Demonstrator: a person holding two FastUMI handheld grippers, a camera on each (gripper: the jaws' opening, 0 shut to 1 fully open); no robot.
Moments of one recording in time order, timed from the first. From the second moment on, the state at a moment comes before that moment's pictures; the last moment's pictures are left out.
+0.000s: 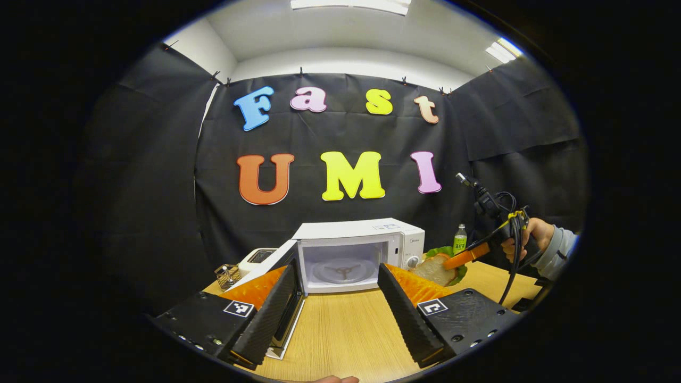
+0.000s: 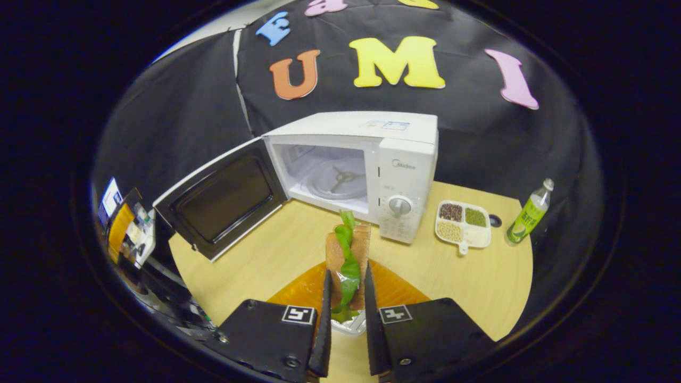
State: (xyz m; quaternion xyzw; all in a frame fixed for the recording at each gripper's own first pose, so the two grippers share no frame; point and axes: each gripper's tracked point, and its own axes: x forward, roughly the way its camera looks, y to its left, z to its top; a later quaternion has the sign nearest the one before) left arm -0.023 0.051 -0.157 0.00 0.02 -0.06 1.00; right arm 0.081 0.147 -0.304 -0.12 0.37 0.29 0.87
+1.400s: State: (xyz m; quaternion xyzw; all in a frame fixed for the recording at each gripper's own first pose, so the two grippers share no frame) left arm -0.044 0.128 -0.126 -0.03 0.00 0.03 1.00; right arm 0.243 0.388 -0.365 0.18 0.23 0.14 0.95
